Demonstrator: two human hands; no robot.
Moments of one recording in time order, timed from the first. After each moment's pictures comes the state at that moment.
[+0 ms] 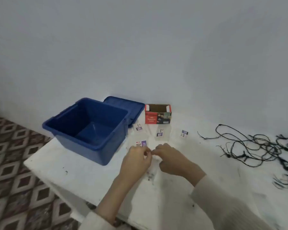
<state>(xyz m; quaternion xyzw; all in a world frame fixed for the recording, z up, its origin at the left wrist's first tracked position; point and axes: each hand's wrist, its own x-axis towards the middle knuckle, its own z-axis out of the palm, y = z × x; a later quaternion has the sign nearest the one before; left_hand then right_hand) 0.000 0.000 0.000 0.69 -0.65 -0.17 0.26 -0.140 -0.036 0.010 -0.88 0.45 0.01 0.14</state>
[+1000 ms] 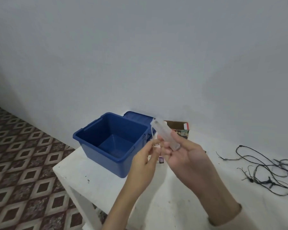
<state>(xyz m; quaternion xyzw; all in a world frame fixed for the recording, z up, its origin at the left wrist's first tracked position) 0.016 0.050 0.095 0.57 -0.57 -0.33 0.50 -0.100 0.024 0.138 -0.22 0.17 -0.46 0.85</state>
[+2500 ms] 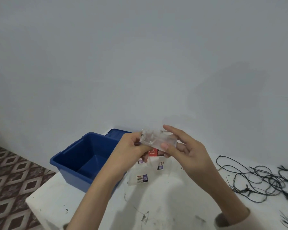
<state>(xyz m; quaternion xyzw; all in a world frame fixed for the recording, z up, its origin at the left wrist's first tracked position) 0.007 0.020 0.183 0.50 -0.62 -0.39 0.46 -0.157 0.012 0.168 -0.65 0.34 -0.50 0.46</state>
